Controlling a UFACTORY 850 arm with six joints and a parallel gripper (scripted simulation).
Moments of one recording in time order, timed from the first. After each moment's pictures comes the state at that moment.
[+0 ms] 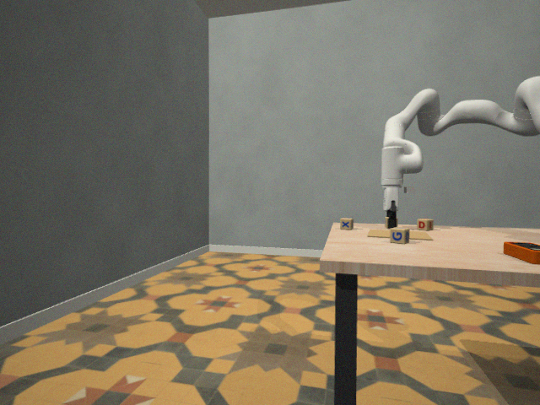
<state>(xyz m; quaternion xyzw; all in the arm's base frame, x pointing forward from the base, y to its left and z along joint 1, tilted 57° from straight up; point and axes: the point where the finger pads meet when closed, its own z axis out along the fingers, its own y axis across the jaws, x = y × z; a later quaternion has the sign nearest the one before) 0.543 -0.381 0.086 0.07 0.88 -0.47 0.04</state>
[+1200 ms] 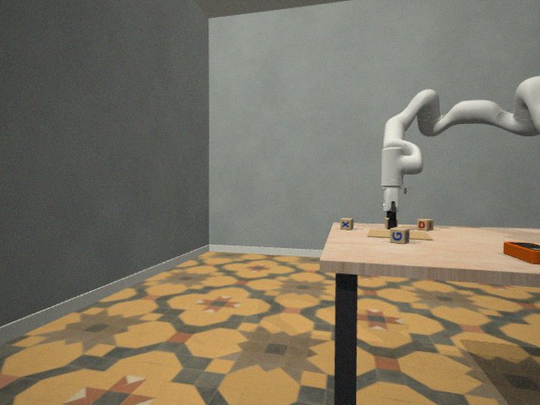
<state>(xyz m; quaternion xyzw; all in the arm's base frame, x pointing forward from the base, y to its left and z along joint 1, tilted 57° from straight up) 0.543 -0.384 0.083 0.07 0.88 -0.47 0.04</state>
